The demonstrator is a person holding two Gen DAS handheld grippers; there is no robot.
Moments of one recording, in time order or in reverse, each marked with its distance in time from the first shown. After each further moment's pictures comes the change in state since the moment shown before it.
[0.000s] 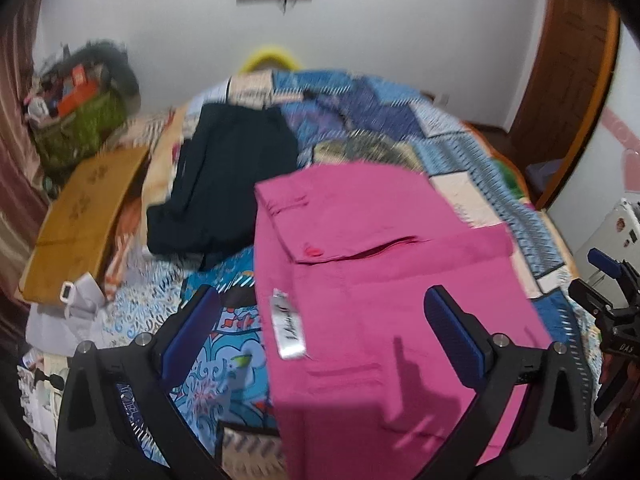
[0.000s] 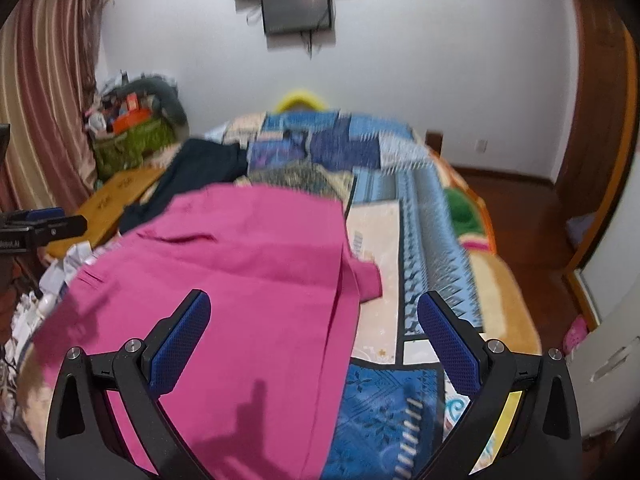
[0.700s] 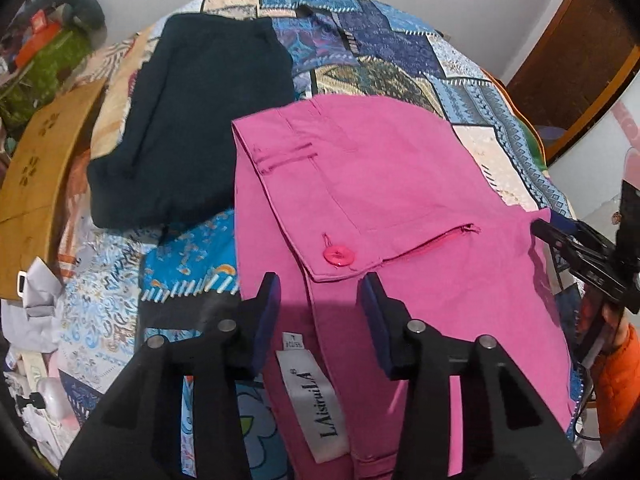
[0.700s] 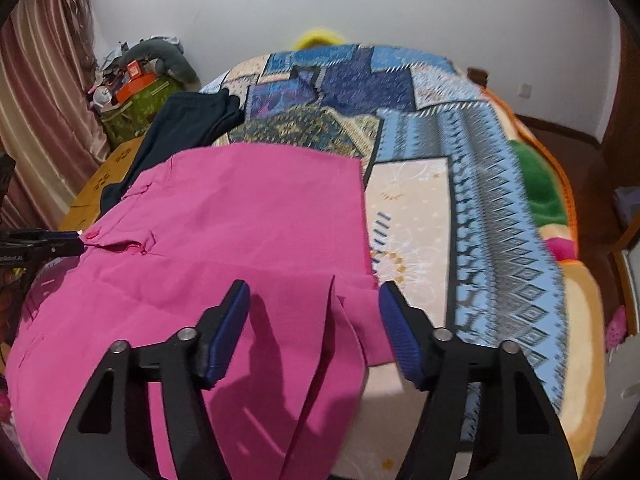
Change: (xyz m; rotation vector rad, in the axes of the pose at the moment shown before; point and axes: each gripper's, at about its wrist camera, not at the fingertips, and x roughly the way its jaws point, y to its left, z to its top) left arm 0.097 0.025 0.020 -0.026 0.289 -0.107; right arm 0.108 -0.036 0.033 0.022 0.199 0.154
